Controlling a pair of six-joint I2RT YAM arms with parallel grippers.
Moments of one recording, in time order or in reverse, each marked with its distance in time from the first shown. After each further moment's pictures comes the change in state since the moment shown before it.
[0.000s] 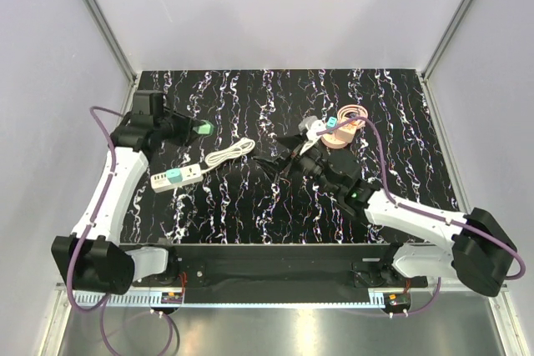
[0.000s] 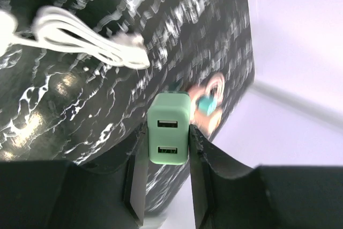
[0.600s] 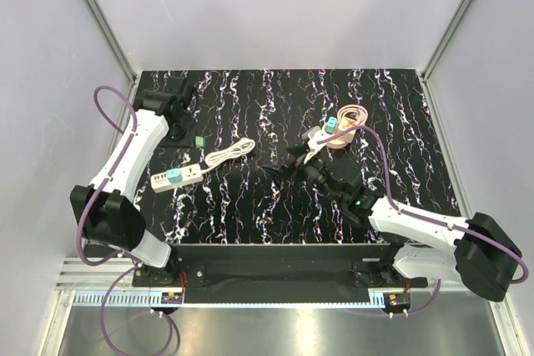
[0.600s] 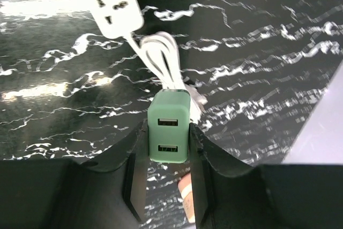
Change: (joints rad) left arm -0.121 0.317 0.359 -0.603 -0.418 -0.584; right arm 0.000 -0.058 -0.113 -0.060 0.095 -0.018
